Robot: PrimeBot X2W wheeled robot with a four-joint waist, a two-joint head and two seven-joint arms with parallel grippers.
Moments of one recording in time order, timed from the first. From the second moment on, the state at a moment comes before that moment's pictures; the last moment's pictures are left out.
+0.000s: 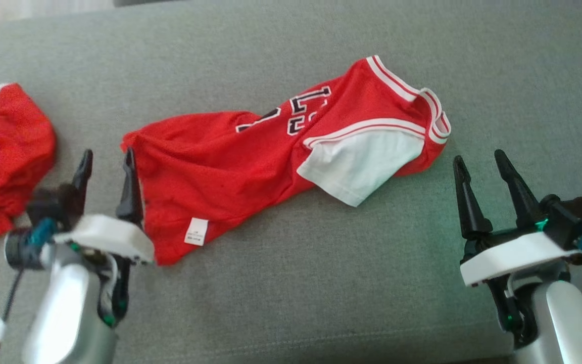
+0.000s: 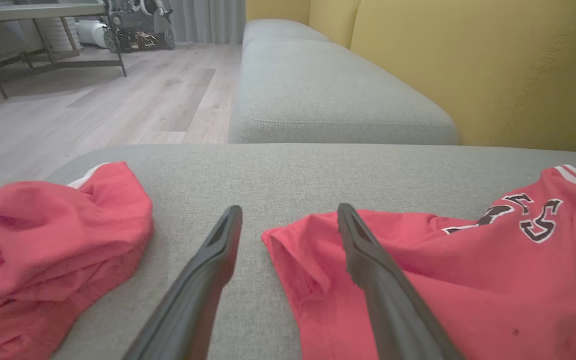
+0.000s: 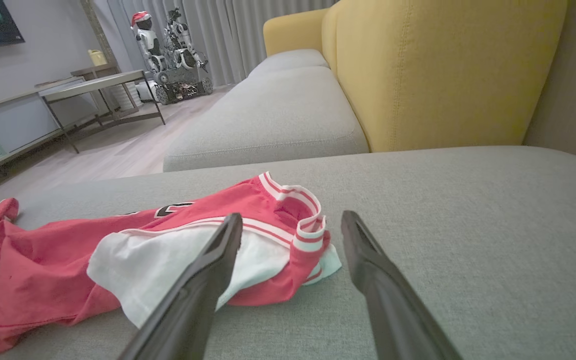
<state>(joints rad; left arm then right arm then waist) -0.30 0.19 -0.18 0.39 -0.30 0.07 -0.23 -0.10 -0.10 0.08 0.04 0.22 0.13 -0.02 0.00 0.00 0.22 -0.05</state>
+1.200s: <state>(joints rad) 0.00 0.20 -0.25 0.11 -0.25 0.14 -0.21 0.02 -0.10 0.08 0.03 0.20 0.13 0.04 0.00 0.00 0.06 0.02</state>
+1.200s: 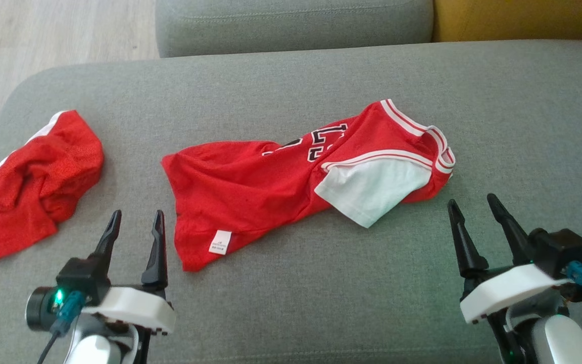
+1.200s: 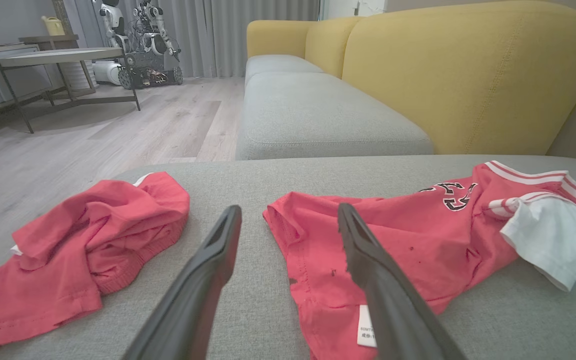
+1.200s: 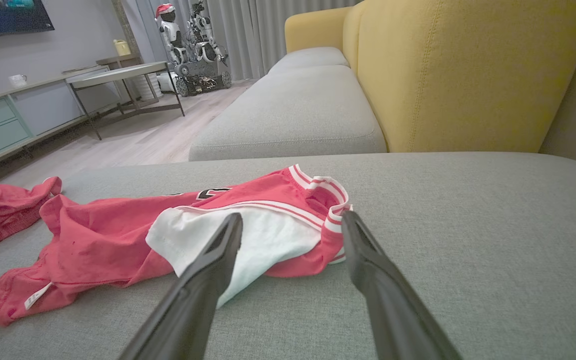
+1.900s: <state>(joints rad) -0.16 0.19 -0.29 0.34 -0.38 0.01 -0.05 -0.02 -0.10 0.09 0.03 0.21 0.13 0.04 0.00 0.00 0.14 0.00</state>
